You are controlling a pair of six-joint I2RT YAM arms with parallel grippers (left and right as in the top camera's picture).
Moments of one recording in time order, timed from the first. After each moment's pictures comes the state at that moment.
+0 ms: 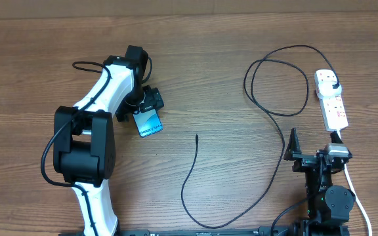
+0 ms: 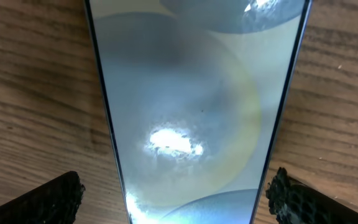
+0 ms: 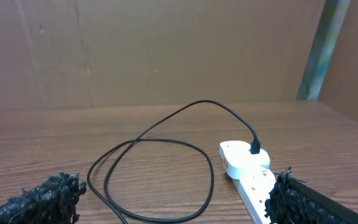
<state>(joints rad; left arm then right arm) -0.18 2.11 1.55 -1.02 0.01 -0.55 -0.11 0.01 0.02 -0.03 -0.02 -0.01</state>
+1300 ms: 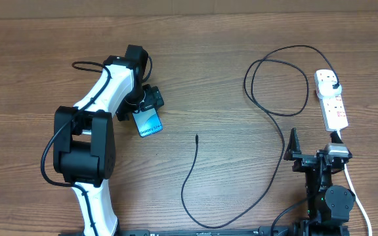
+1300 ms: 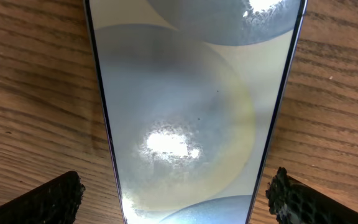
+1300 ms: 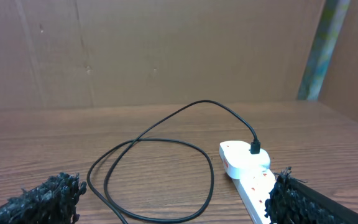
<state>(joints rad) -0.18 2.11 1.55 -1.01 0.01 -0.57 -0.11 0.01 0.02 -0.04 -0.02 -0.01</state>
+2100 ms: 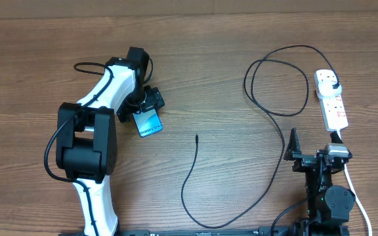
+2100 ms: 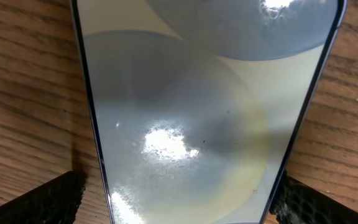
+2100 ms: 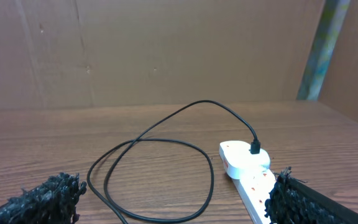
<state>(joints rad) -0.18 2.14 1.55 -0.99 0.01 -0.60 -0.11 0.01 0.02 -0.03 -0.02 -0.01</state>
